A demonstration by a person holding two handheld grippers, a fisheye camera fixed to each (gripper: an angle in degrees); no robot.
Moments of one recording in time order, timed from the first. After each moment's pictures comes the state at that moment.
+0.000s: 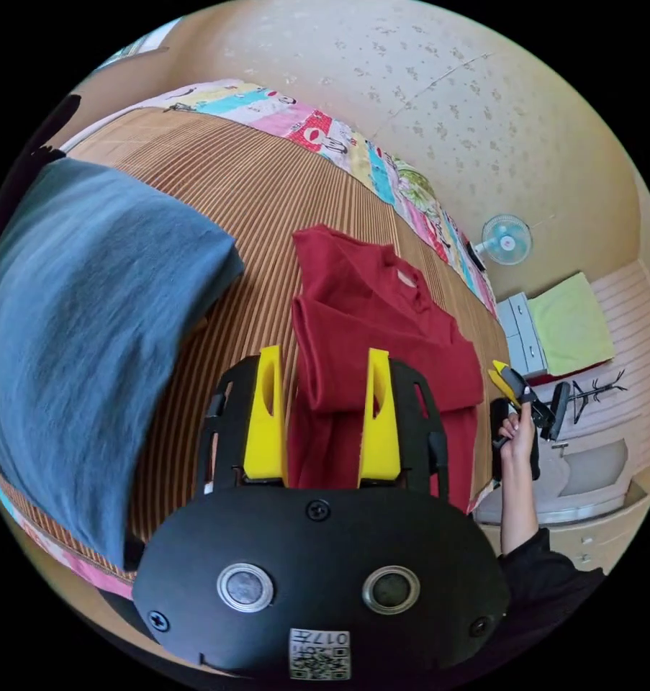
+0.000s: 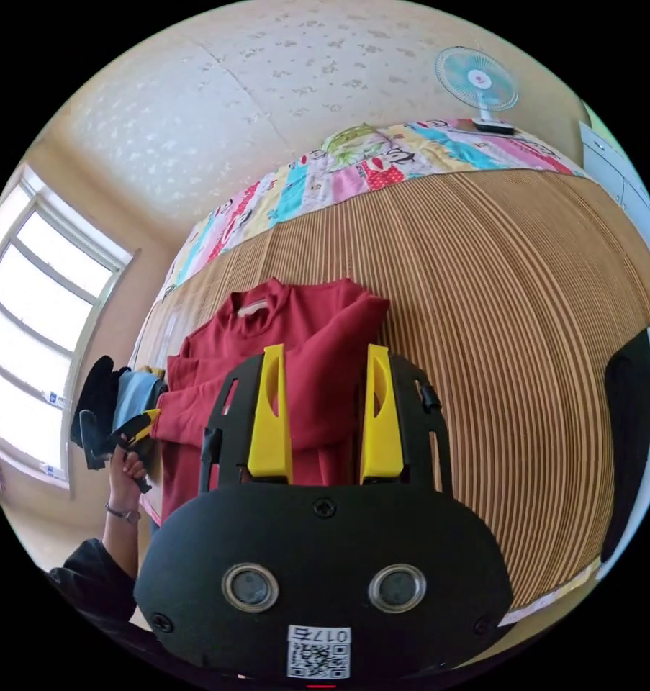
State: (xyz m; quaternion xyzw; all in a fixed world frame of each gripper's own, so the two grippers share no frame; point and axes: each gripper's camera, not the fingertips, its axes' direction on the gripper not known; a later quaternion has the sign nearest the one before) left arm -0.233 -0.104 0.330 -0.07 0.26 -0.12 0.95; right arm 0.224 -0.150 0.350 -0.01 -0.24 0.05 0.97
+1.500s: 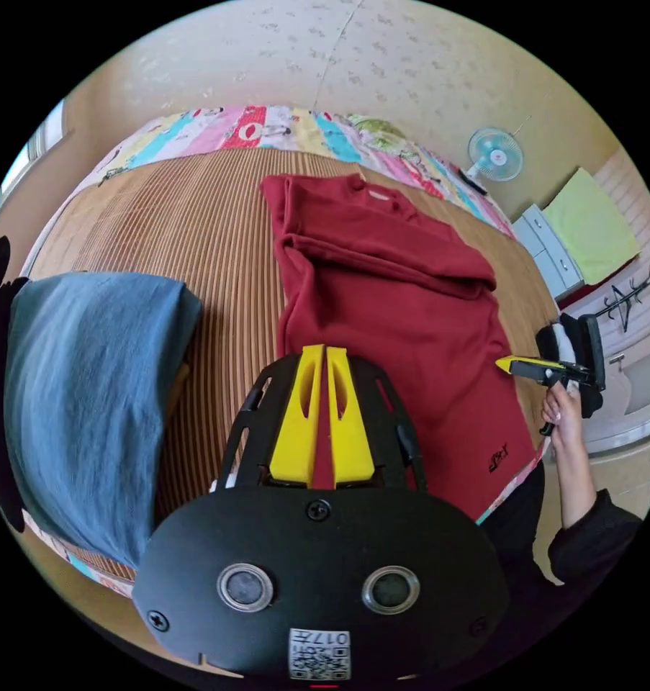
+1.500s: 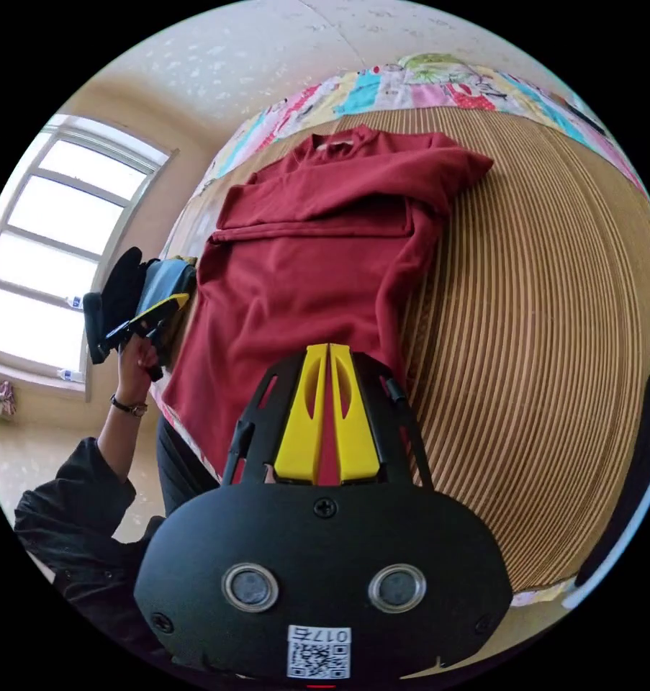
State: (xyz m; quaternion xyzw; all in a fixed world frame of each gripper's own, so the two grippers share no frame) left arm -0.154 -0.068 0.255 -0.01 0.18 0.06 0.98; right arm 0.218 -0.081 0.335 -0.11 -0.29 -0.07 0.95
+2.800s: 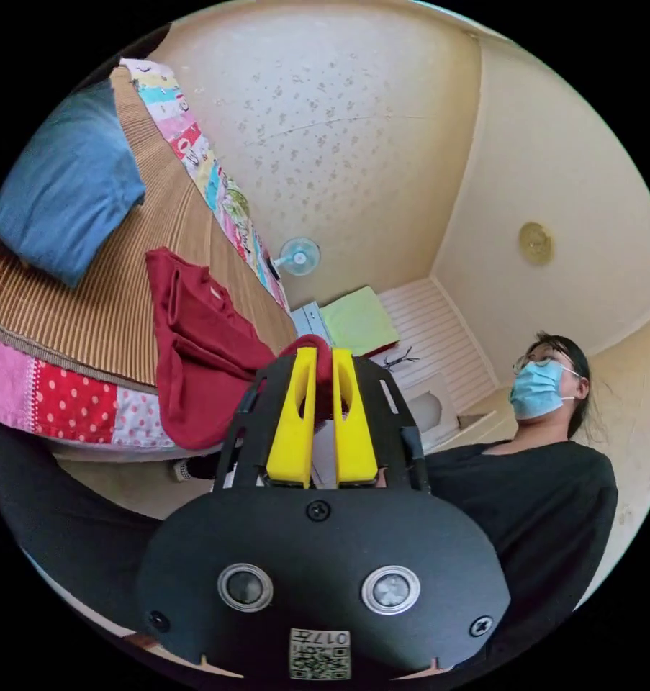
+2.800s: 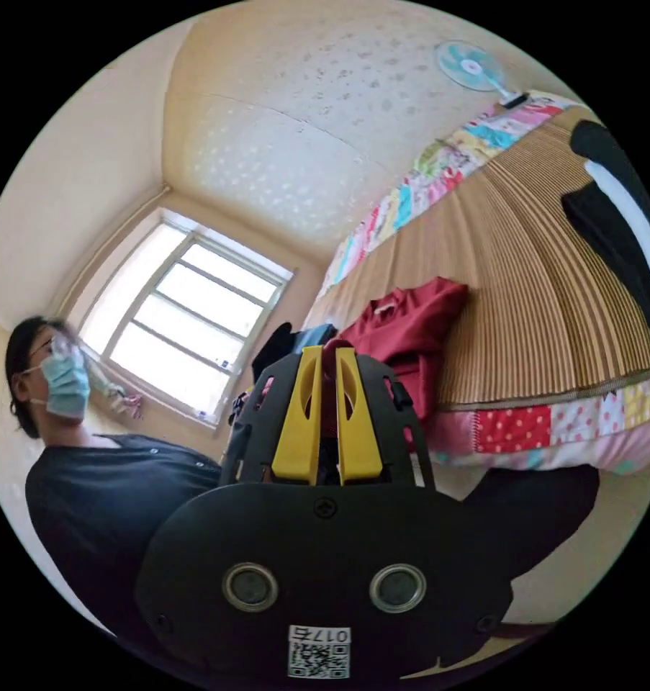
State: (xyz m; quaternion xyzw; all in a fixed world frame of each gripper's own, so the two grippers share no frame) left arm -0.376 0.151 0.183 0.05 0.59 -0.15 0.79; right arm 0.454 0.117 0.192 0.04 -0.51 0.07 0.86
